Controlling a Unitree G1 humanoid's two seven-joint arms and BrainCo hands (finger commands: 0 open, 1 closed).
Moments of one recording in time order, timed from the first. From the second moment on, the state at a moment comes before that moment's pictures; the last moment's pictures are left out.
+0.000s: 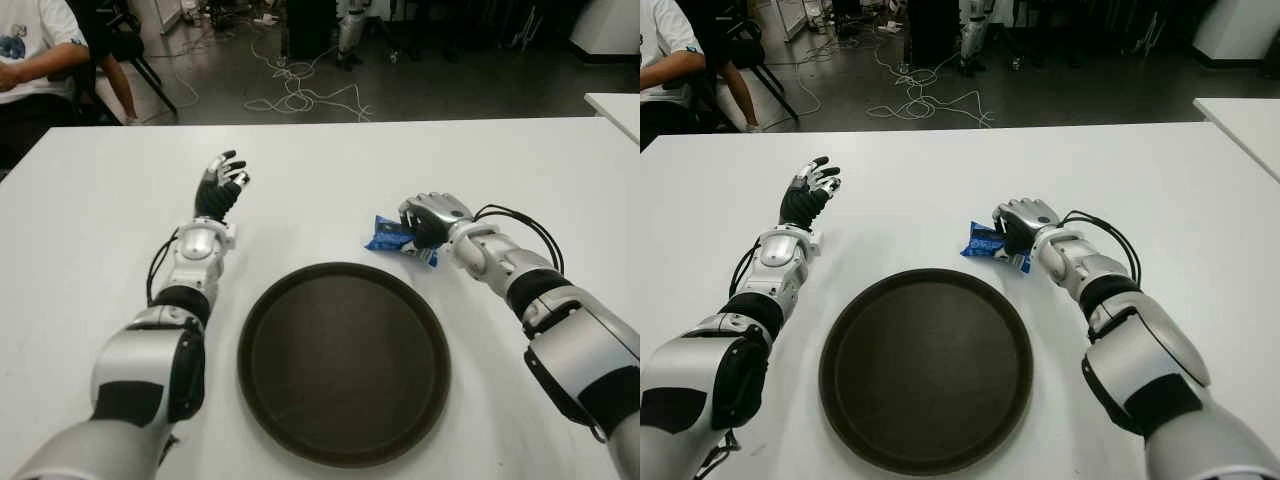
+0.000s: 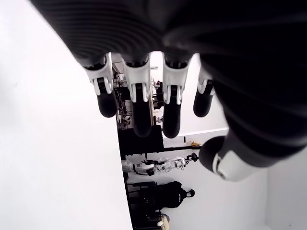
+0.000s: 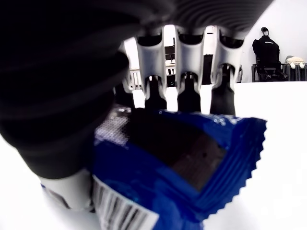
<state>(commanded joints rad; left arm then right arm) -0.85 0.10 0.17 1.31 0.05 -0.42 0.05 -0.91 -0.27 0.61 1.34 -0.73 -0.38 -0.23</state>
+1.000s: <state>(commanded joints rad) -0.85 0.09 0.16 1.31 0.05 -0.41 0.06 -0.90 -0.29 0.46 1.26 -0.64 -0.53 -0.47</state>
